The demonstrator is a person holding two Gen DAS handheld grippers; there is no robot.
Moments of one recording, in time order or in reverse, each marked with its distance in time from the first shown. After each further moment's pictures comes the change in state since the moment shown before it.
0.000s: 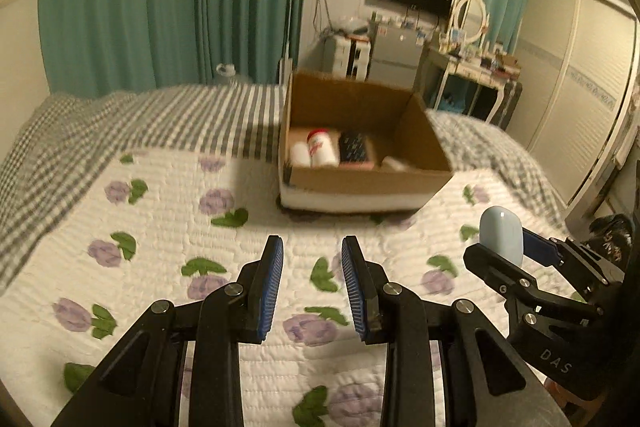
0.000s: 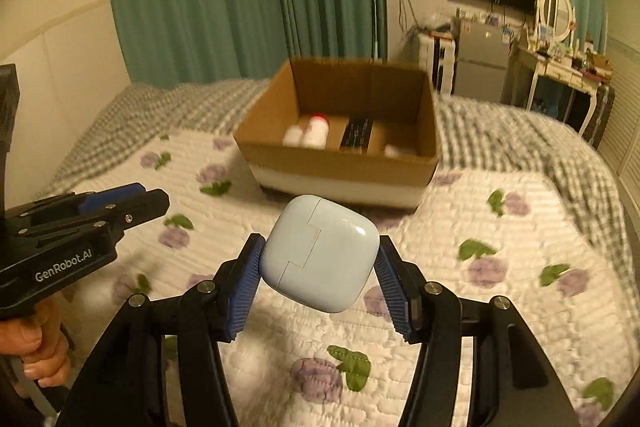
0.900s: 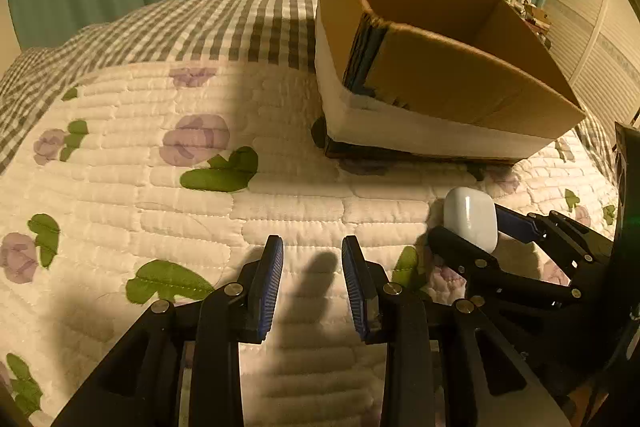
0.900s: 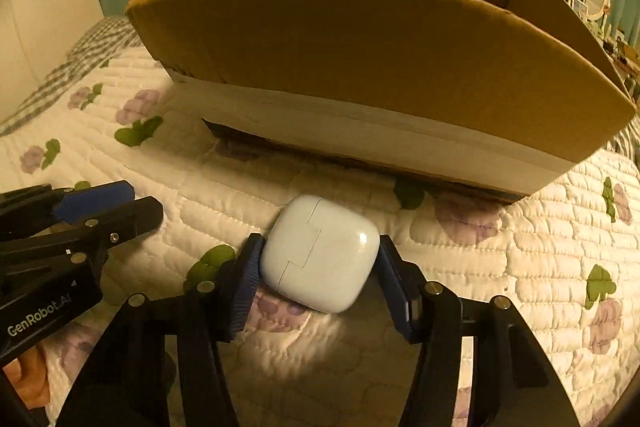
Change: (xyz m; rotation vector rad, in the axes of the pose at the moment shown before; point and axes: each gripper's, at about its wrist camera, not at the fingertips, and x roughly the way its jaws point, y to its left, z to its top) left arm 0.162 0.046 -0.028 0.004 0.239 0.044; right arm 0.195 -0.009 -0.022 -0.033 0.243 0.015
